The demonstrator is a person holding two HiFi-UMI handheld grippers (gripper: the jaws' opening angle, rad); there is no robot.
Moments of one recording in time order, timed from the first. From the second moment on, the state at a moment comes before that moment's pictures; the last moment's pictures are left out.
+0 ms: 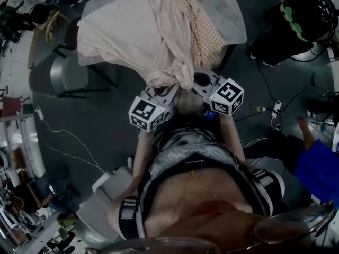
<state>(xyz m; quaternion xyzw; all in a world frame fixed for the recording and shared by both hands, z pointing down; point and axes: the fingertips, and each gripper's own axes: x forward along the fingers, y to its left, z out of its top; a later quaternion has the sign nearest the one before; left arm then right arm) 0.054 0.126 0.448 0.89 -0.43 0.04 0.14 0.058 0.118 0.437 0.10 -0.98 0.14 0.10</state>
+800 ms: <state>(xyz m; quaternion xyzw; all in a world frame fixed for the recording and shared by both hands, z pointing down) 0.016 0.223 0.468 0.92 -0.37 0.05 0.13 0.022 0.215 0.457 0.17 -0.97 0.15 0.09</state>
